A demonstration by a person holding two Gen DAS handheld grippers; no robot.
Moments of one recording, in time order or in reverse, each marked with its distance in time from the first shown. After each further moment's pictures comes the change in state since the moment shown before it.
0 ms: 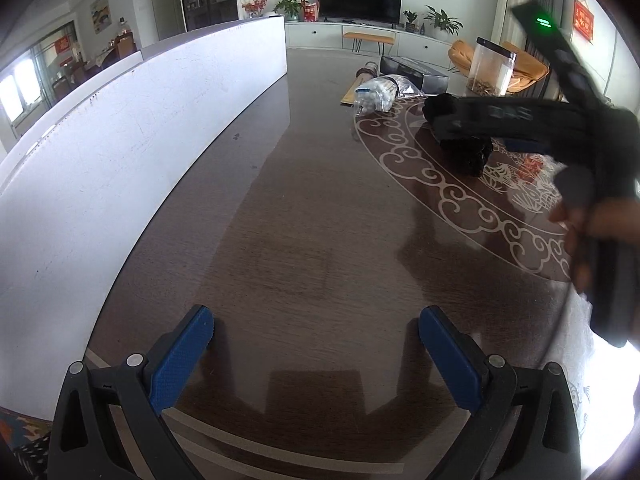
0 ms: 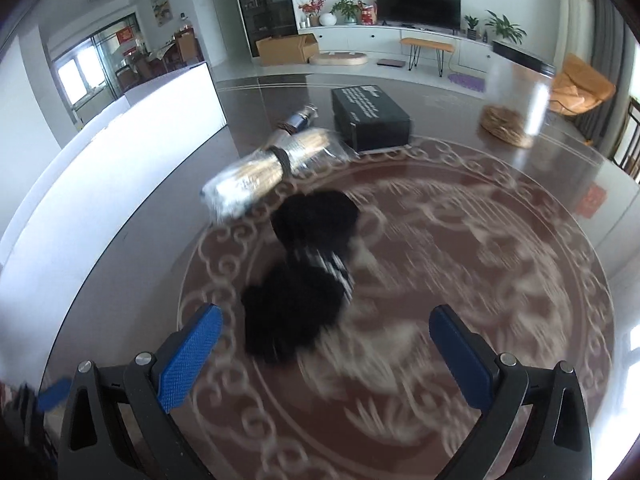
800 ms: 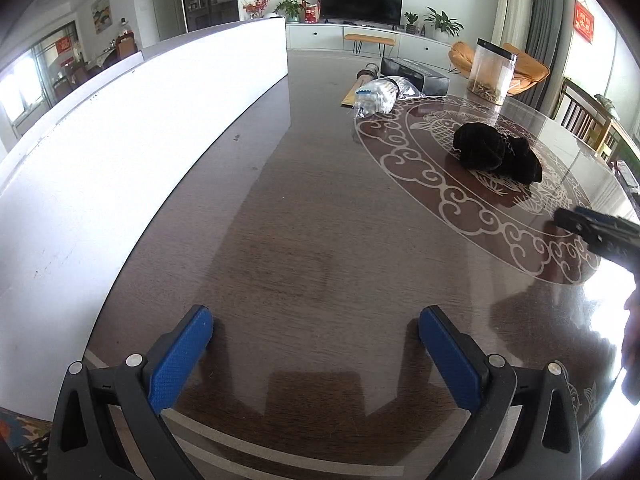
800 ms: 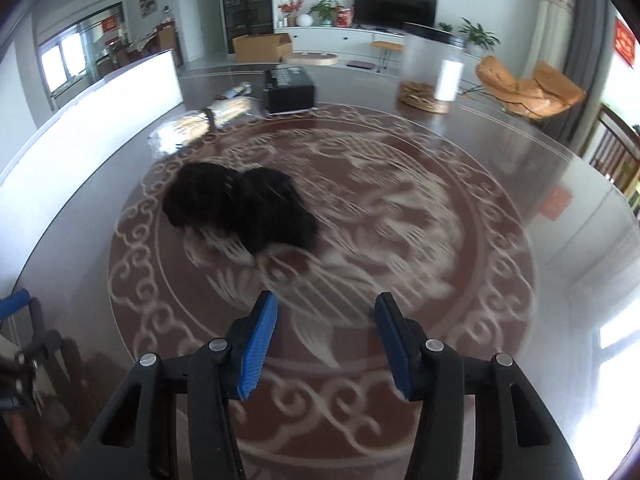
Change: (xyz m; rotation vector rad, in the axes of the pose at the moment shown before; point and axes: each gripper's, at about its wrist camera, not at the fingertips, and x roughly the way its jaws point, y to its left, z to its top) left arm 0.000 0.000 0.000 -0.002 -0.004 0.003; right arm -0.059 -0.067 -0.082 -0.005 -0.016 -0.139
